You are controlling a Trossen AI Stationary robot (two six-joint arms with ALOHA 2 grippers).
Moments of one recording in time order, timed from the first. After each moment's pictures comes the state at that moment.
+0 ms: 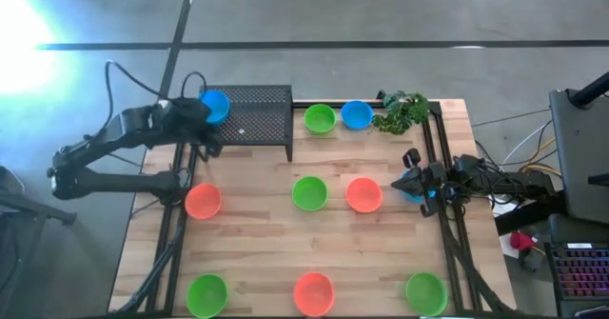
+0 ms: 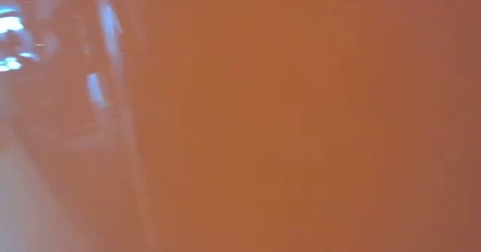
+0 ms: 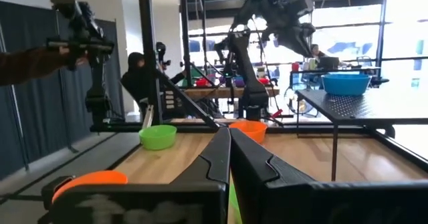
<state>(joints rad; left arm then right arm) 0.39 0.84 1.14 -1.13 -0.29 -0.40 -0.01 0.01 0.01 0.17 -0.18 0.12</state>
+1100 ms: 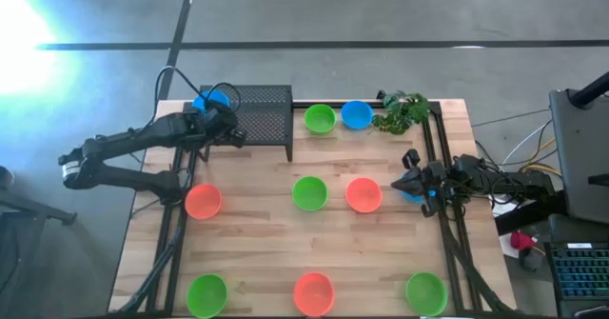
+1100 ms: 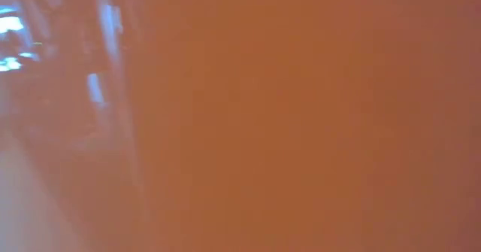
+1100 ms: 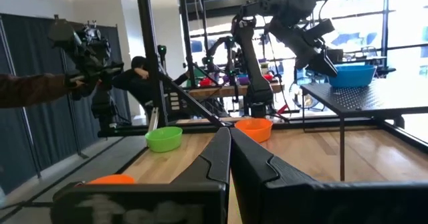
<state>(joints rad) 0.39 1.04 0.96 -0.93 -0.62 -0.58 -0.01 0.01 0.01 0.17 -0.18 0.18</state>
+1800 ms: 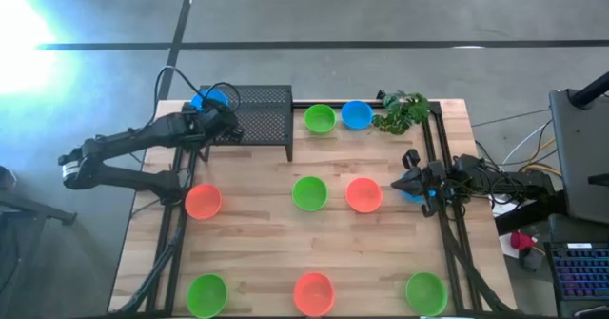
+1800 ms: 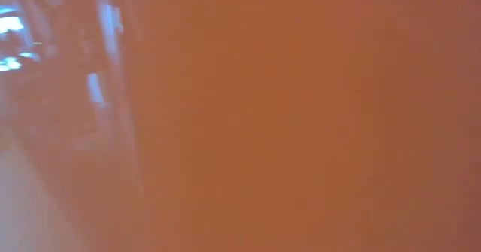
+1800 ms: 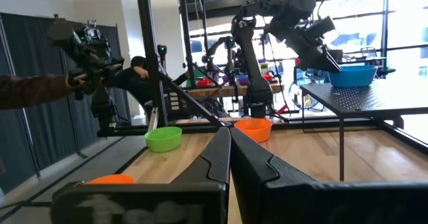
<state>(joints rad) 0.40 1.03 0.97 -0.94 -0.71 -0.58 -0.01 0.01 0.01 0.17 -0.18 0.17</state>
